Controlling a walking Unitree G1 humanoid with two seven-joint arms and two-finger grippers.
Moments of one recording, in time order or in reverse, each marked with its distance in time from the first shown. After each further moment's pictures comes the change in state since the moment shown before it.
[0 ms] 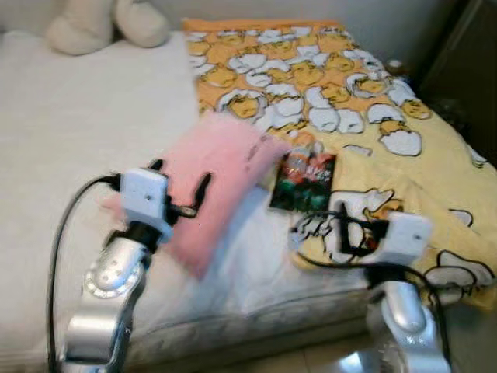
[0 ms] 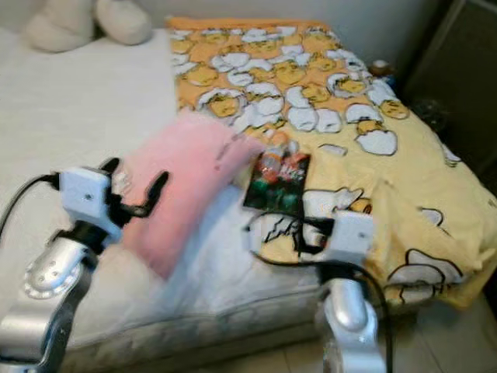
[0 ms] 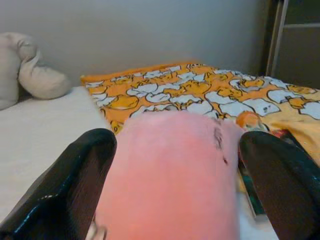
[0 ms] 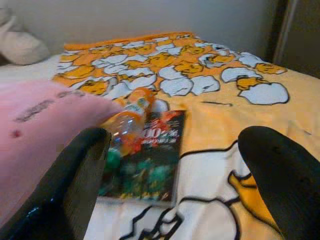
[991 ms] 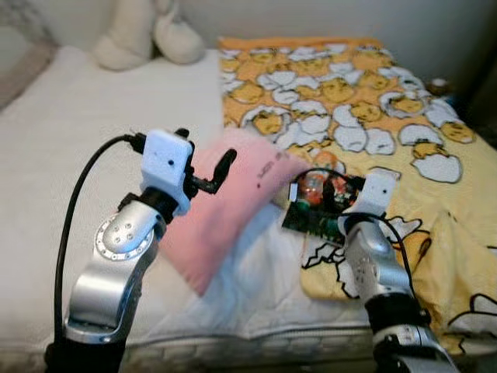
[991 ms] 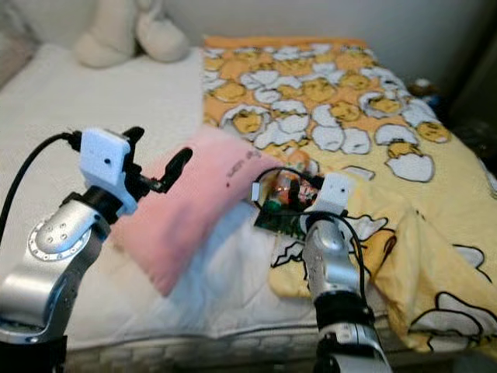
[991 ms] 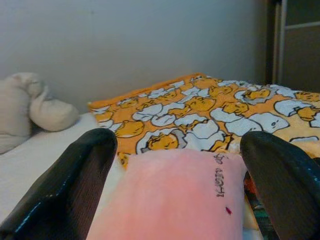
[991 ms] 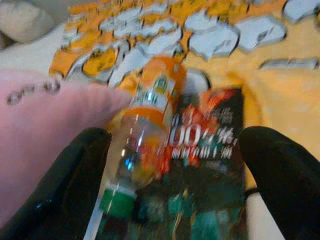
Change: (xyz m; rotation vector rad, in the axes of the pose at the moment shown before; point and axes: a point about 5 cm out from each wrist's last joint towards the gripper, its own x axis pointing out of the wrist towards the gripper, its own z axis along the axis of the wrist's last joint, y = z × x) left arm 0.026 -0.011 0.042 0.067 -0.028 -0.134; right arm 0.108 0.001 -0.034 0.145 0.219 -0.062
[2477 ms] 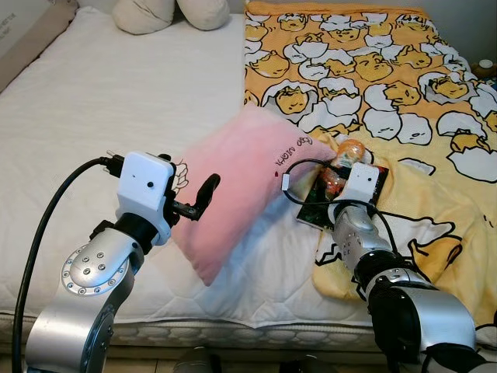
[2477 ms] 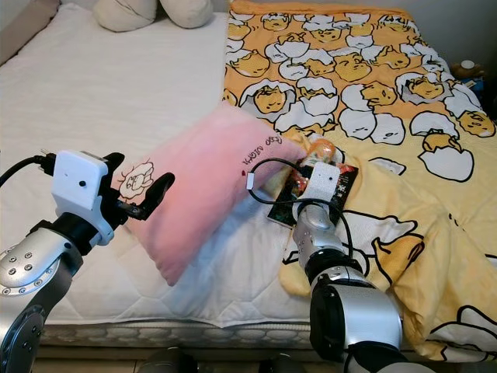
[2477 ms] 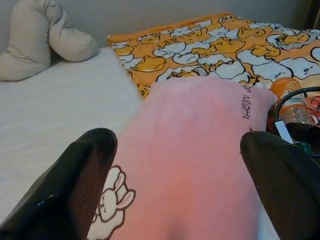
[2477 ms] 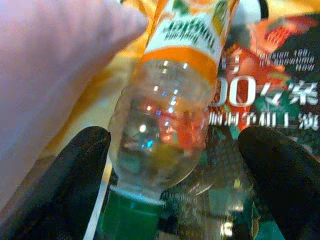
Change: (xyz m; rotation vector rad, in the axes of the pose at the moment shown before) left arm -0.040 -0.001 0.001 -0.028 0.146 0.031; right arm 0.027 0.009 -0.001 -0.015 0.121 -0.099
